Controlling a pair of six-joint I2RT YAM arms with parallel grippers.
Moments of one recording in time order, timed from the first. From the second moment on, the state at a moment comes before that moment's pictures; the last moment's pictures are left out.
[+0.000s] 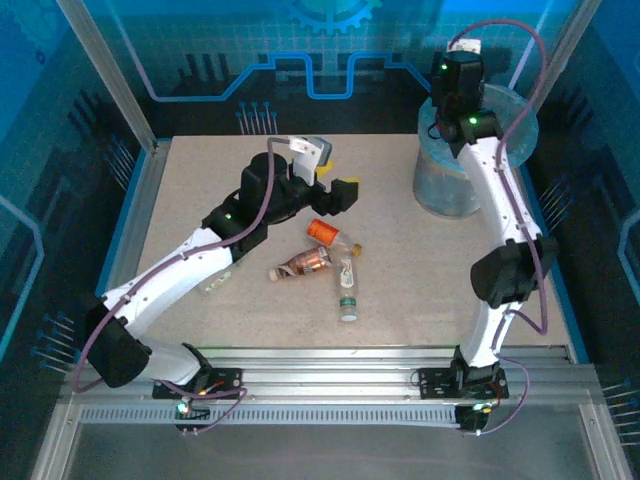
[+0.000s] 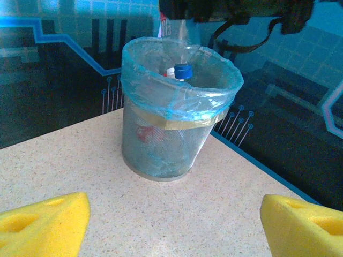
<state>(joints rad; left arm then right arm) -0.65 1.39 1.29 -0.08 0.17 -0.23 0.18 1.89 2.10 -0.52 0.55 -0.01</state>
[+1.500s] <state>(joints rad) -0.64 1.39 1.29 -0.09 0.15 -0.28 0.08 1.97 2.23 -0.68 0.33 0.22</state>
